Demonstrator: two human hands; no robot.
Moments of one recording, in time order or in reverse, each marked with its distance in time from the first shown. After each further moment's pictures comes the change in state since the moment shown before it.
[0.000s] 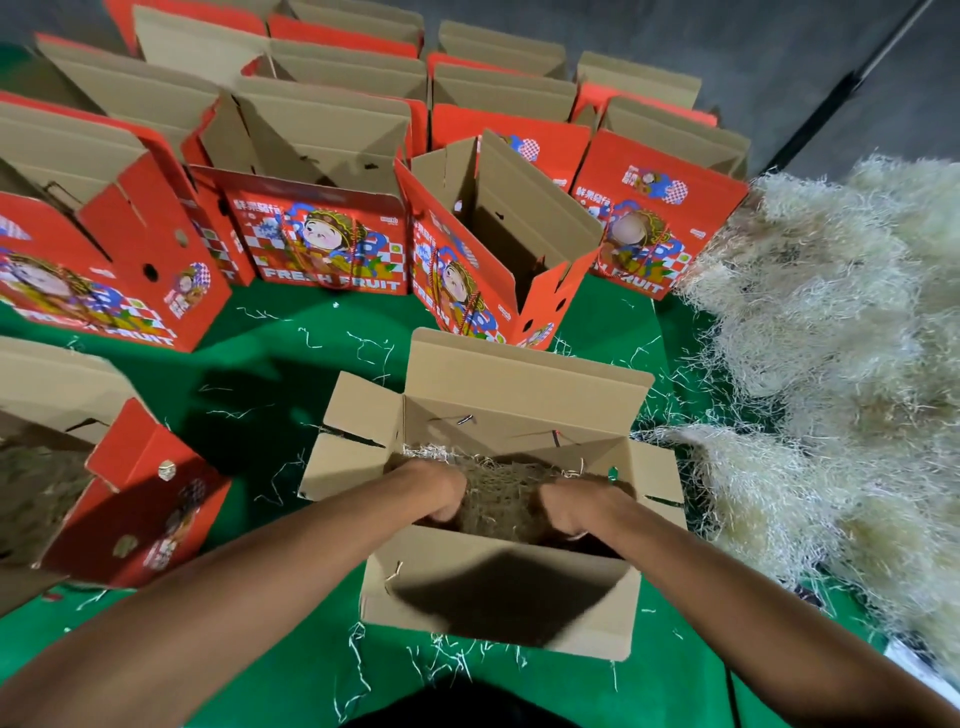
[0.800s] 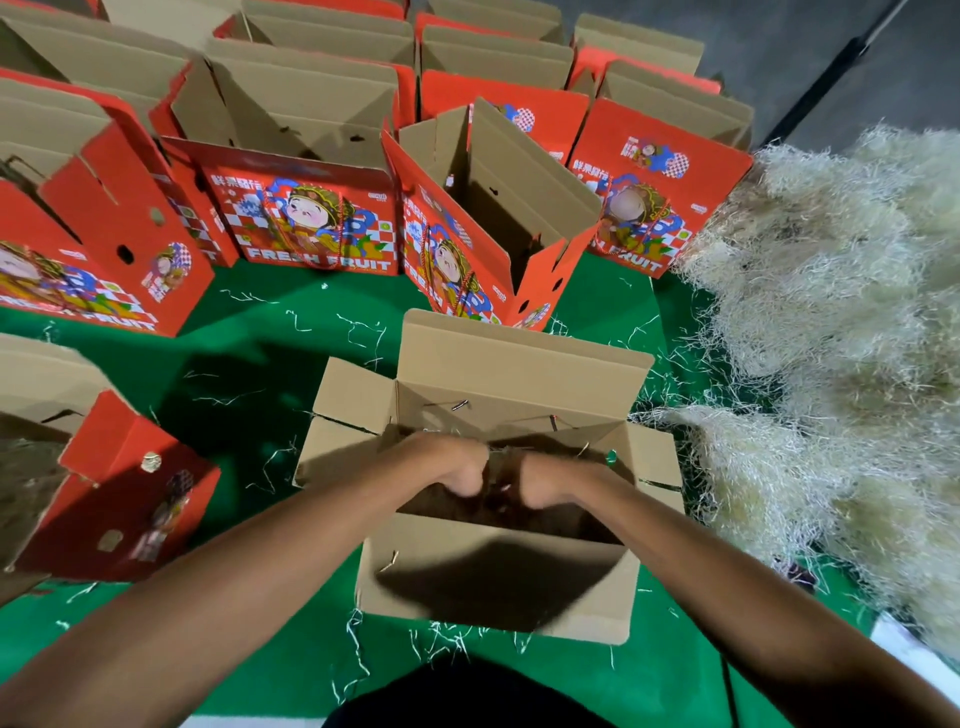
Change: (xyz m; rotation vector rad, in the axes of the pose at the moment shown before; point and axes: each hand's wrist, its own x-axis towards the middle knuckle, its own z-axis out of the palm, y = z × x) left_hand 0.017 0.011 -0.016 -0.262 -0.012 0.188; right_hand 0.028 -0.014 0.002 0.472 0.019 -0.169
